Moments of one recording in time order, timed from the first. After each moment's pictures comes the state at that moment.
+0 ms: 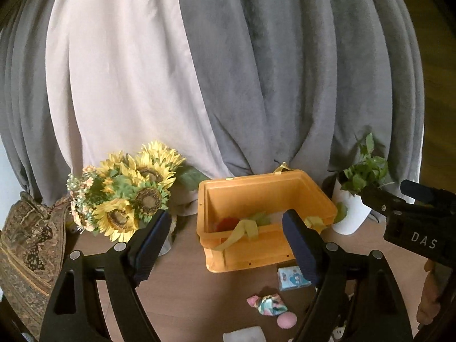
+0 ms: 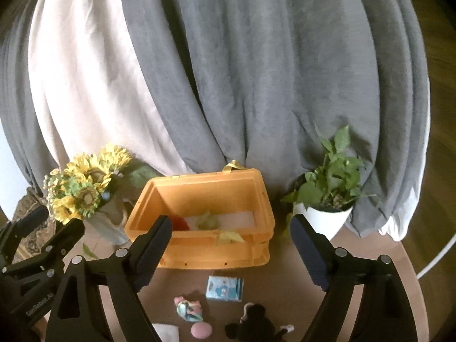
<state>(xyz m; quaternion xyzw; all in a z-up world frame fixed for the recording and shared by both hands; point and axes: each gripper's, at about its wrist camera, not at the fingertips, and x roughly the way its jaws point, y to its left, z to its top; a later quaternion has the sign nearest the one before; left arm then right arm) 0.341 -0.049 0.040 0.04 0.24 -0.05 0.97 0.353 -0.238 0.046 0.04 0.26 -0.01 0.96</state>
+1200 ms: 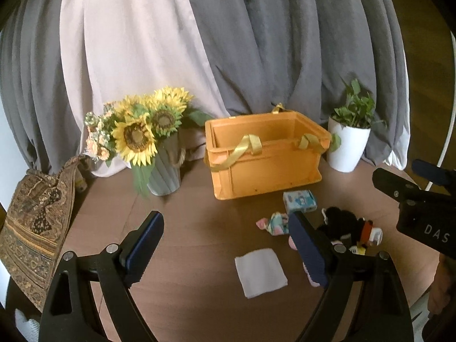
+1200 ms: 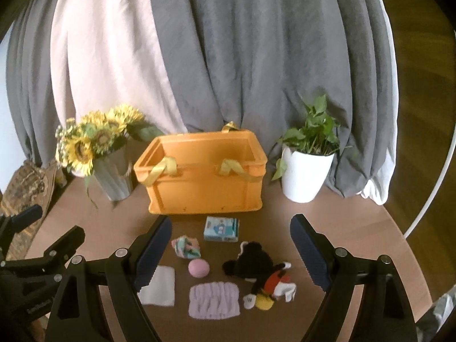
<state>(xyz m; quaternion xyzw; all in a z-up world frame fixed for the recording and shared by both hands) 0.244 -0.023 -0.042 0.06 0.29 -0.05 0.95 0.244 -0.207 -0.025 0.00 0.27 -0.03 0.96</state>
